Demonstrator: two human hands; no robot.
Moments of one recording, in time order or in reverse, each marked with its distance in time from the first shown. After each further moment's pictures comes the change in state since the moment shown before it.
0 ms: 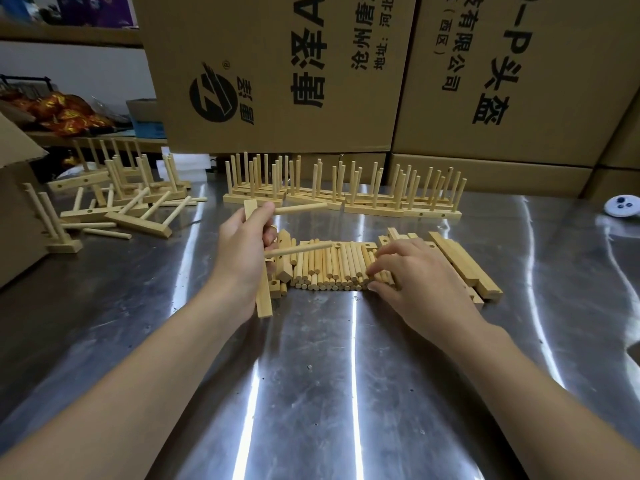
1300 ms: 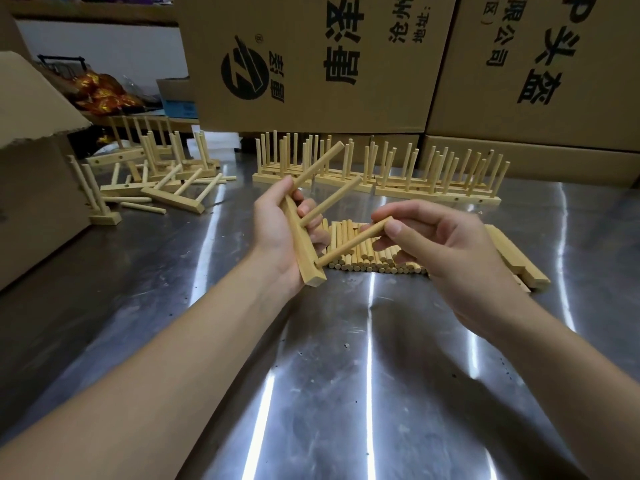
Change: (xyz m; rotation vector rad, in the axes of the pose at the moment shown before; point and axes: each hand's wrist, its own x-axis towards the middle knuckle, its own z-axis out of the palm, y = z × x) left_hand 0.004 -0.003 0.001 -0.658 -0.084 -0.304; right_hand 0.001 -0.051 -0.031 1.260 -0.008 0.088
